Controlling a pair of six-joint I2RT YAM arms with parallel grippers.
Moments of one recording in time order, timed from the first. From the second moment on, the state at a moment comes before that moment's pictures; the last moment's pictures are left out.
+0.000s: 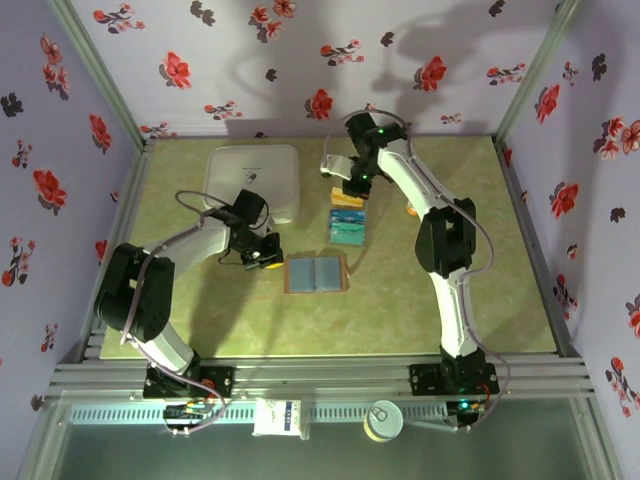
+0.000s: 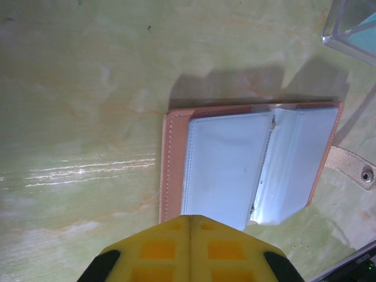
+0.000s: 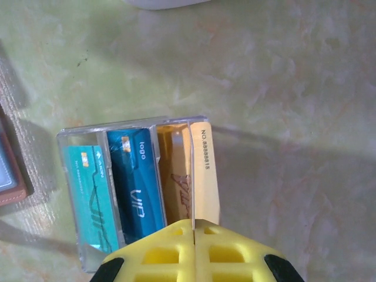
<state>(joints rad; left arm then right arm) -0.46 1.64 1.03 -0.64 0.39 -0.61 0.44 2.27 2.23 -1.23 -0.21 -0.93</state>
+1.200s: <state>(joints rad) -0.39 1.43 1.03 -0.73 0.00 -0.48 0.40 1.91 1.74 -0.86 -0.05 -0.58</state>
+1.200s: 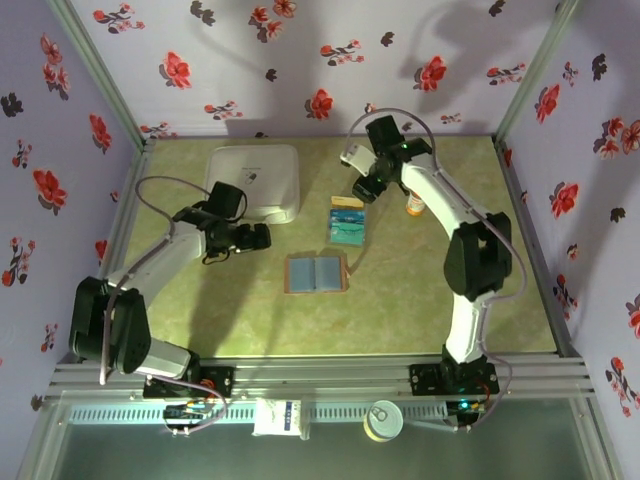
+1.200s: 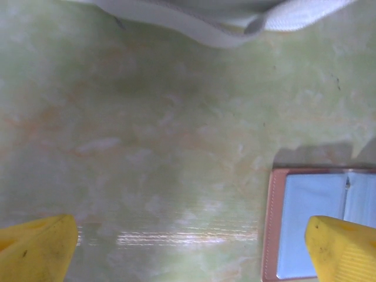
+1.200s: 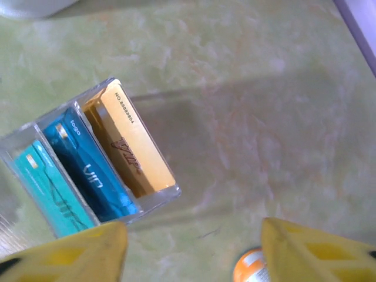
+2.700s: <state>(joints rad) -0.04 1.28 0.35 0.38 -0.36 -0.12 0.06 1.38 0.40 0.54 0.20 0.03</state>
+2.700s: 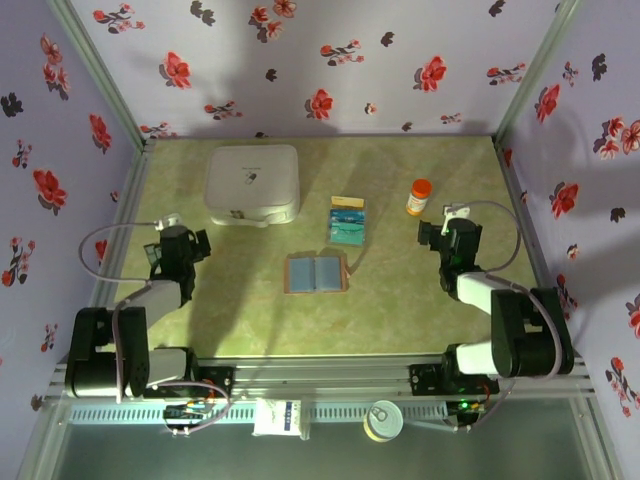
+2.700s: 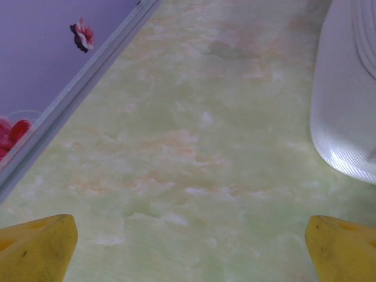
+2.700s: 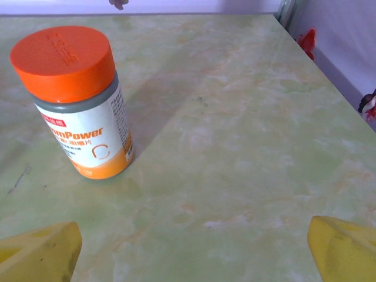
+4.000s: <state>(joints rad) -0.01 1.53 0.39 0.75 -0.10 0.01 0.04 1.55 0.39 0.78 0.24 0.11</state>
